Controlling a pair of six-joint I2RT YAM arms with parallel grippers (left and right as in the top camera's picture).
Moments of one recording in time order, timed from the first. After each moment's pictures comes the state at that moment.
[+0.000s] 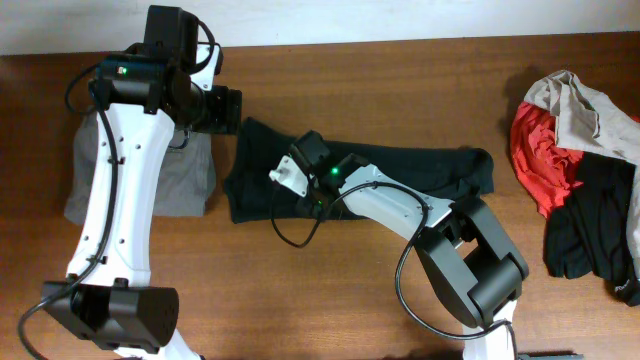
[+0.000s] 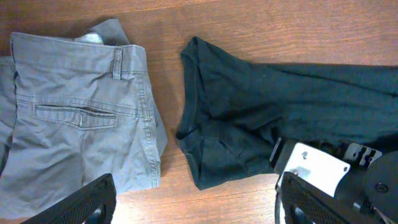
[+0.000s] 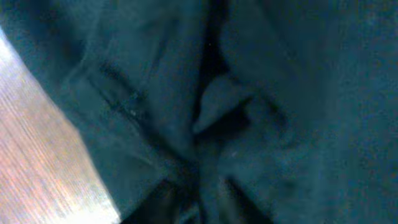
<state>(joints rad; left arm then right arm) -0.15 1.84 2.04 -1.34 0.01 -0.03 0.66 2.04 1.38 -0.51 -0.03 -0.45</state>
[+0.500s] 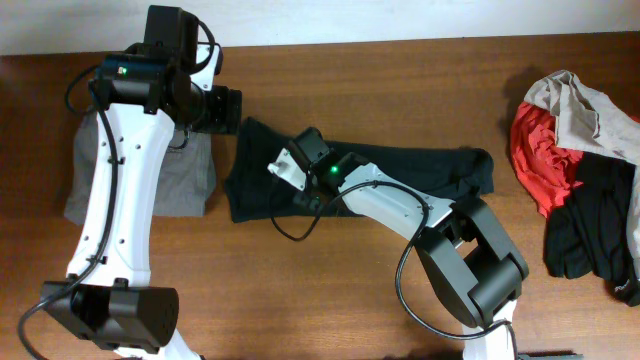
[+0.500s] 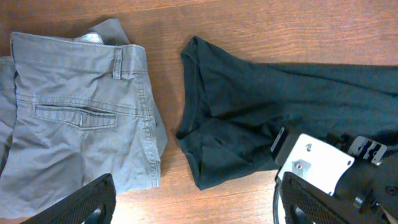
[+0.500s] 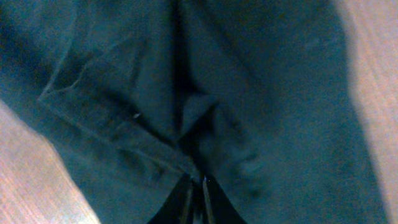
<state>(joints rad) -0.15 1.84 2.04 -1.34 0.01 -0.03 0.66 2.04 1.40 -0.45 0.03 -0.41</state>
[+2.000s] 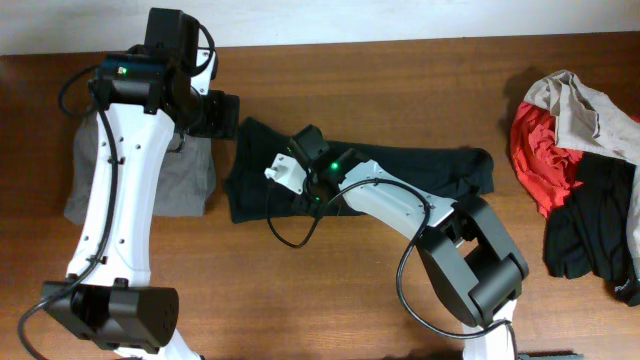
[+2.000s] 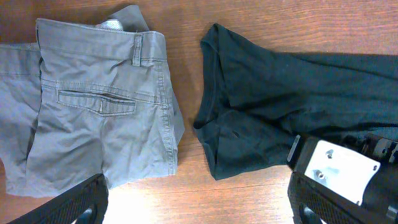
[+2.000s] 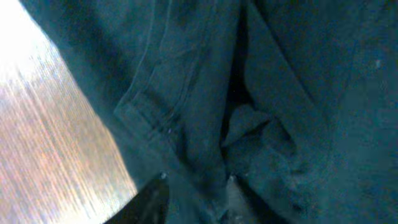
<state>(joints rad) -0.15 1.84 2.04 -1.38 -0.06 -0.03 0.66 2.05 1.42 -0.53 -0.13 -0.49</state>
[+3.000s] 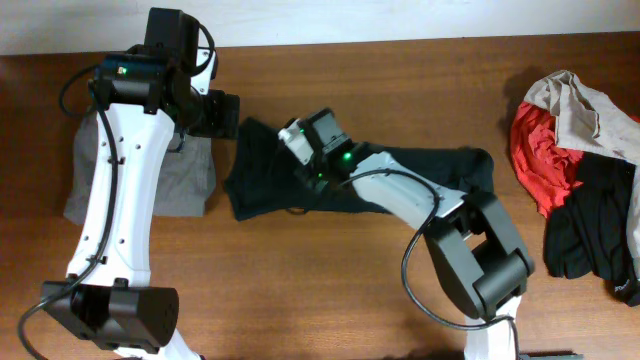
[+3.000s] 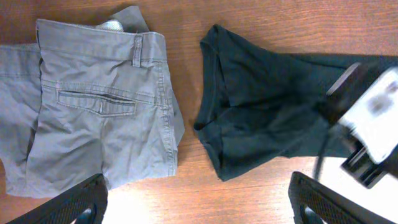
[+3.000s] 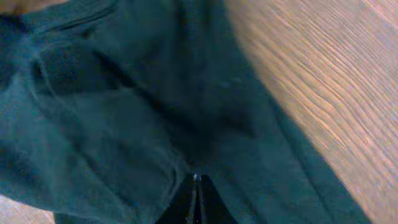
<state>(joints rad) -0.15 1.84 2.04 -1.38 -0.06 -0.03 0.56 2.05 1.43 -0.34 -0.08 -0.19</state>
